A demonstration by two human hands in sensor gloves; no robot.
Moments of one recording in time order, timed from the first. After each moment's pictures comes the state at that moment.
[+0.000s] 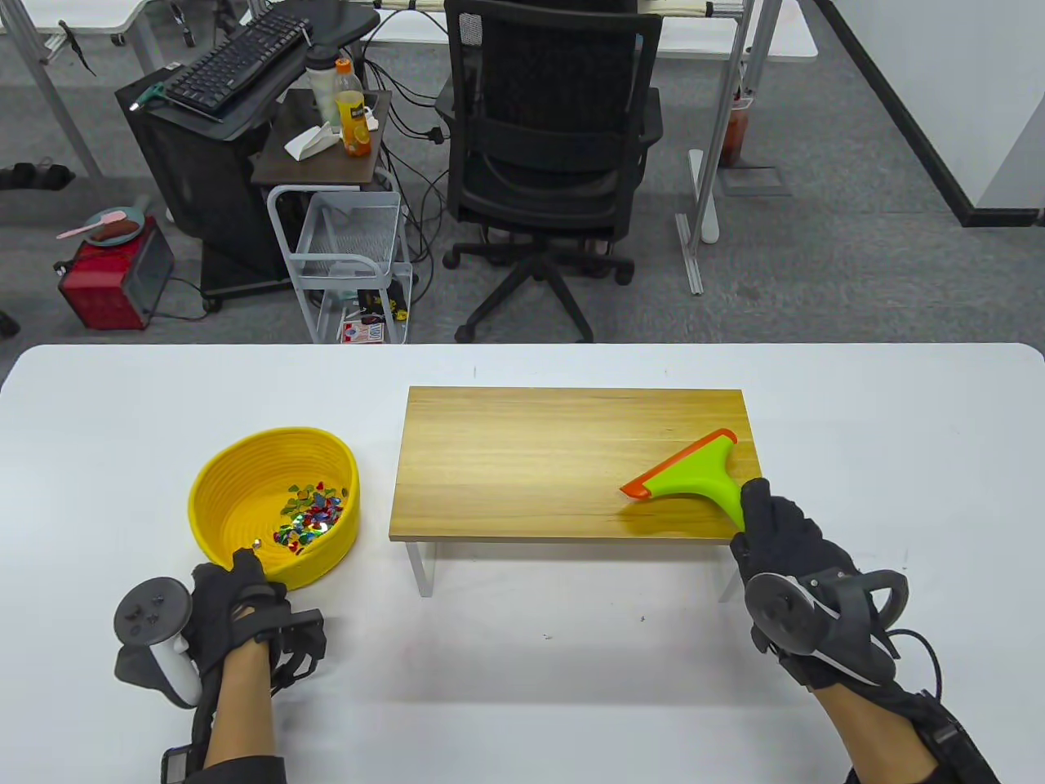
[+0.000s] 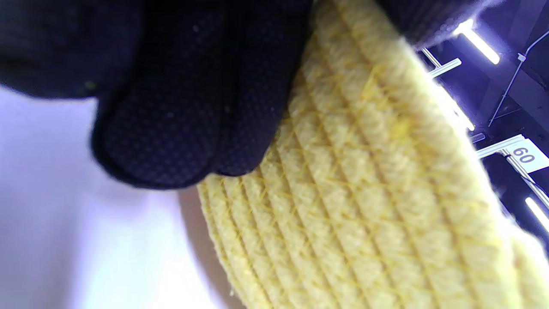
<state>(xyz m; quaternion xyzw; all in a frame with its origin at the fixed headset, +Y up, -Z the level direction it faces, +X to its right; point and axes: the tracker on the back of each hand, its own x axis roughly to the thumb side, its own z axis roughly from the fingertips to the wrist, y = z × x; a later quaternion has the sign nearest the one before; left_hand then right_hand) -0.359 -0.756 -0.290 0.11 0.37 0.50 0.78 0.224 -0.623 -0.273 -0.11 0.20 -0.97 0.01</state>
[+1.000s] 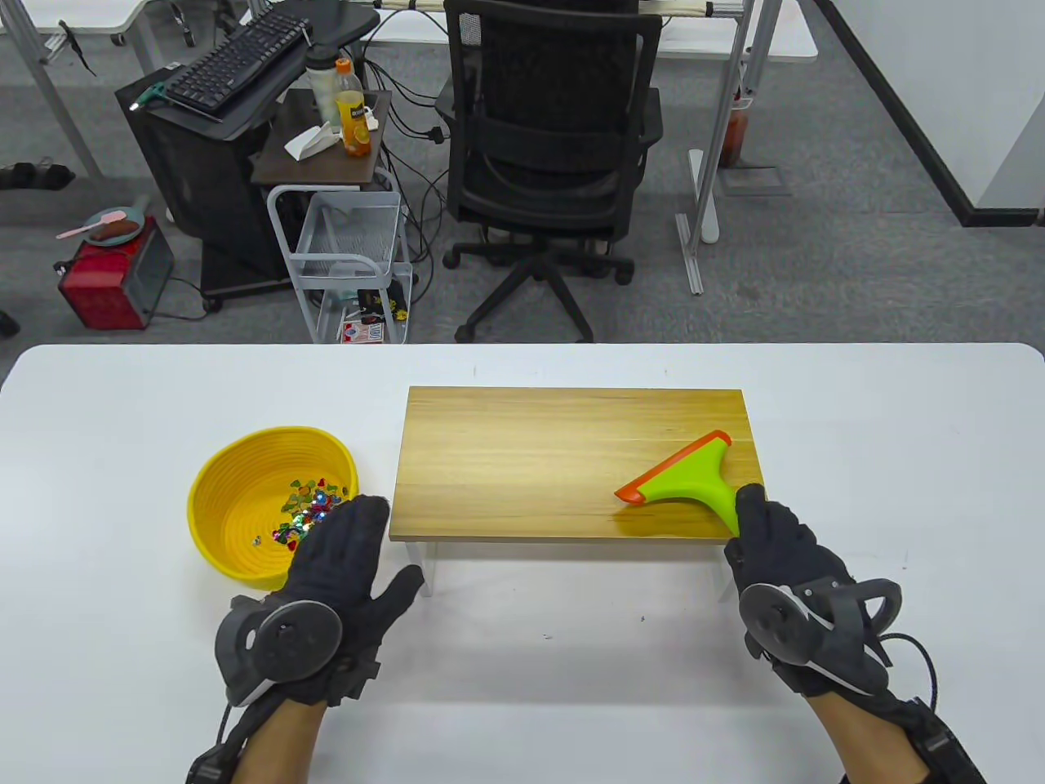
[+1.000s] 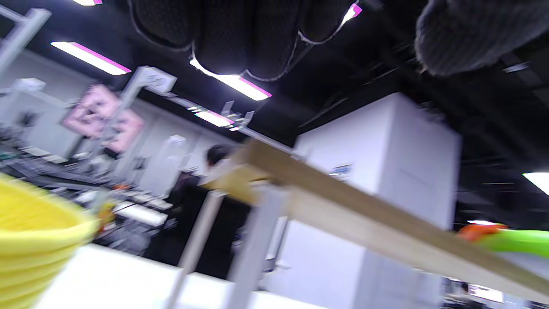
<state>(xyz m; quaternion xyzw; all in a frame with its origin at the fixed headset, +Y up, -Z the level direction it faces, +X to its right) -0.216 -0.647 -0.261 0.25 -0.21 0.21 0.92 0.219 -0.630 -0.268 -0.11 0.21 -0.97 0.01</state>
